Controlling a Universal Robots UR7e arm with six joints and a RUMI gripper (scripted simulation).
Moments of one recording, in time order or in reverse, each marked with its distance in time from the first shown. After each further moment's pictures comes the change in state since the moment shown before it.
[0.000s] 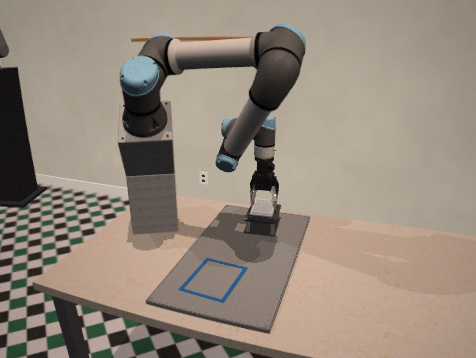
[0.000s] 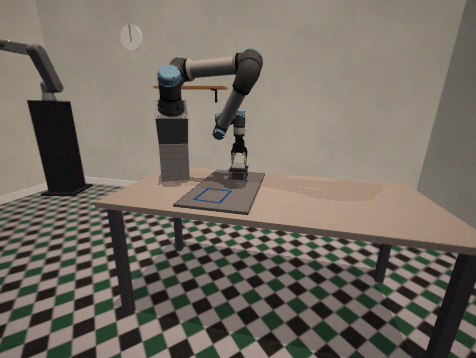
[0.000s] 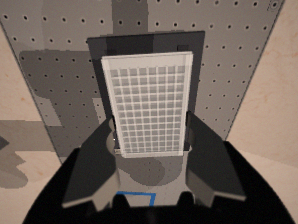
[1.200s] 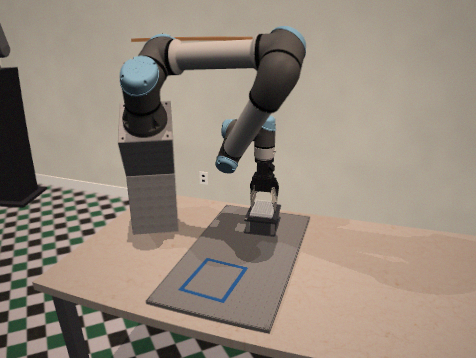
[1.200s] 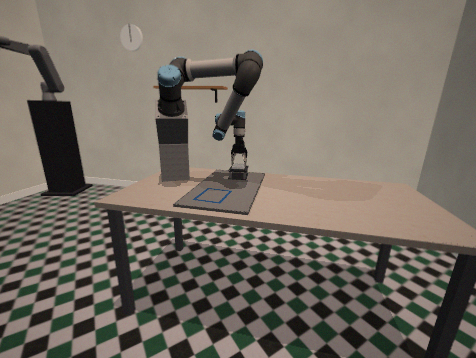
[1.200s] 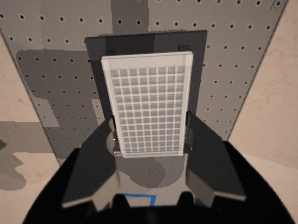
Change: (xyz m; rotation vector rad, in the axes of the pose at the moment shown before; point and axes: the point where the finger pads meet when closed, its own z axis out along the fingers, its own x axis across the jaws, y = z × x) arm 0.000 0.000 0.005 0.000 0.000 0.000
